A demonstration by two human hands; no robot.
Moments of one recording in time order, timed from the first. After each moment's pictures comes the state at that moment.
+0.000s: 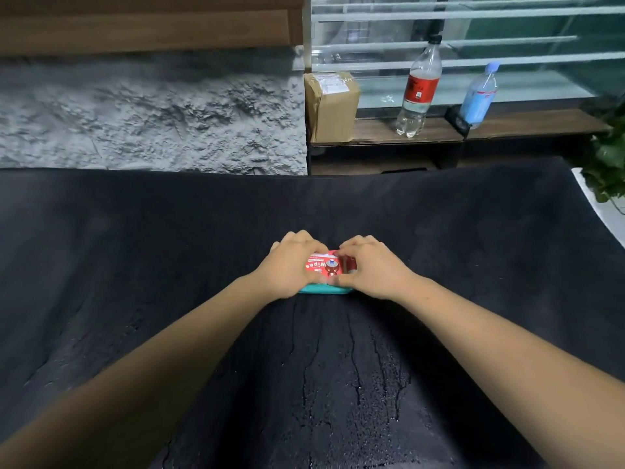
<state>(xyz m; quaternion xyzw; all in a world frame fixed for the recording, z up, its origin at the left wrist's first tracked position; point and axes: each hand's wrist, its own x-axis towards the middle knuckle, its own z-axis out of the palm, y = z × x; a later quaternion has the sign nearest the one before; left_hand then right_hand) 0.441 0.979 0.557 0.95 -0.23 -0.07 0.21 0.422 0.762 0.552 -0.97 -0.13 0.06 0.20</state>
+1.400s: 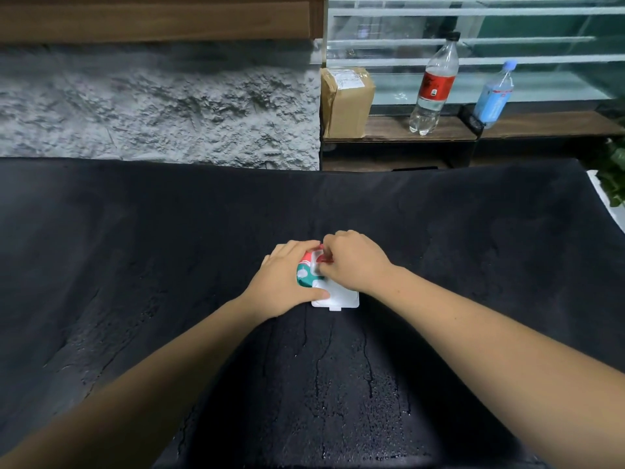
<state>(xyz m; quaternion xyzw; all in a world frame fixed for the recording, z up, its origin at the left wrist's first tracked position) 0.409 1.021 0.519 0.92 -0.19 -0.02 0.33 0.425 0.825 0.565 -0.98 -0.16 0.03 0.12</state>
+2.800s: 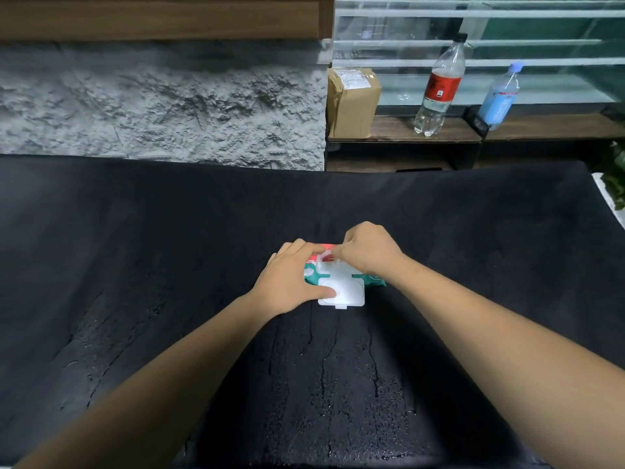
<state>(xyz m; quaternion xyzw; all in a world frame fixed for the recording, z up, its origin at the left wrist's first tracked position) 0.415 1.019 0.513 0.93 -0.19 -0.01 0.30 0.442 0.816 0.573 -0.95 0.04 0.09 0.28</state>
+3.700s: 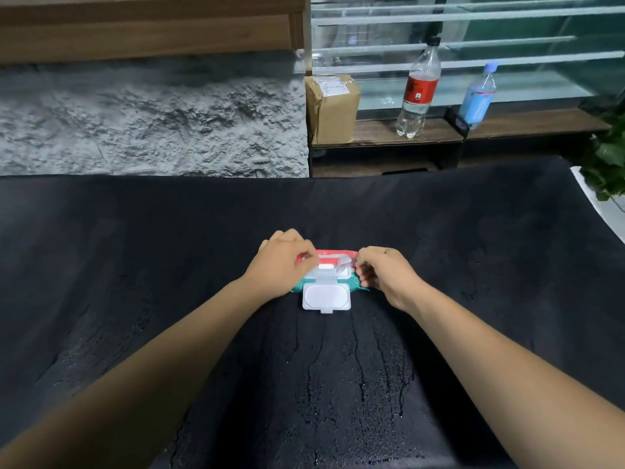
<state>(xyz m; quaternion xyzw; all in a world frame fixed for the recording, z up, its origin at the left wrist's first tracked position) 0.434 1.000 0.555 0.95 -0.21 0.00 0.25 0.412 0.758 0.529 -0.69 0.14 0.11 0.70</state>
